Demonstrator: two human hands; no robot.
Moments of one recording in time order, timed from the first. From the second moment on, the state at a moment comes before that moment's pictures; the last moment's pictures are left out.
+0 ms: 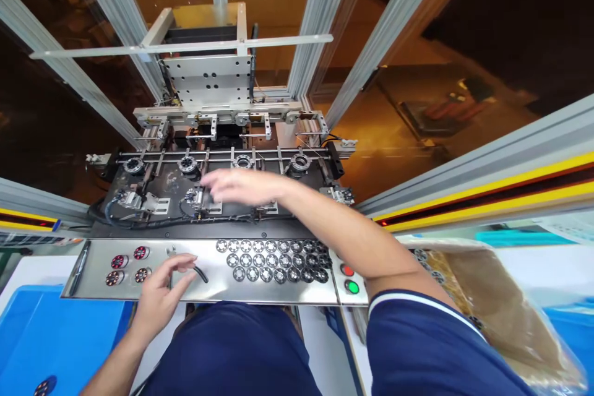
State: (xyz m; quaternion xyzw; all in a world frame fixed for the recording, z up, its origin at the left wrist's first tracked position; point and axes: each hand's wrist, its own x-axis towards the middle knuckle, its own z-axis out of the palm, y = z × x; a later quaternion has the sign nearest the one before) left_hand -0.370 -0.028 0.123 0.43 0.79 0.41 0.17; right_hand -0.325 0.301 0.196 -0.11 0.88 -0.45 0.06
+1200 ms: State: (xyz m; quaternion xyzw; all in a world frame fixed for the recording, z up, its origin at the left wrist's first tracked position) left_hand -0.337 -0.006 0.018 0.62 0.72 0.24 0.19; right_hand -0.387 0.385 0.125 0.16 0.95 -0.19 0.17
